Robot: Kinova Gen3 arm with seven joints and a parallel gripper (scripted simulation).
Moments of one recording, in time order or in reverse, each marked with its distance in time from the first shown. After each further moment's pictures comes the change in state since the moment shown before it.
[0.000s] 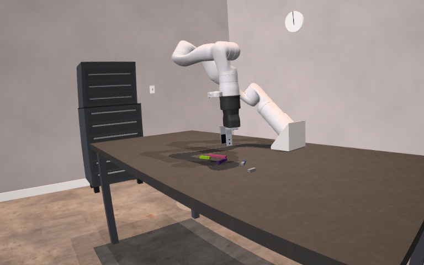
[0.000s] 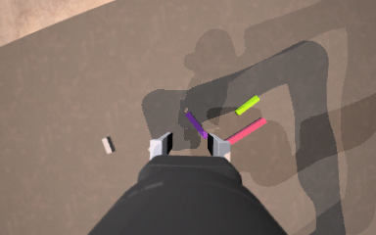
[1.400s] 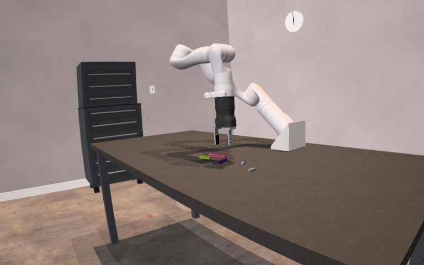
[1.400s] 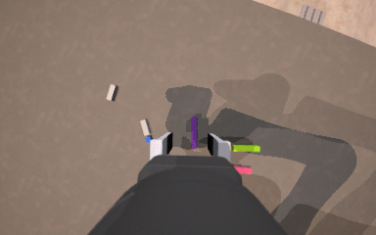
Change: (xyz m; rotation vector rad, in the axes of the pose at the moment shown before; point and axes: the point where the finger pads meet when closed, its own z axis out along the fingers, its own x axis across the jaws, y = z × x) arm 0.012 -0.008 0.002 0.027 -0.011 -0.671
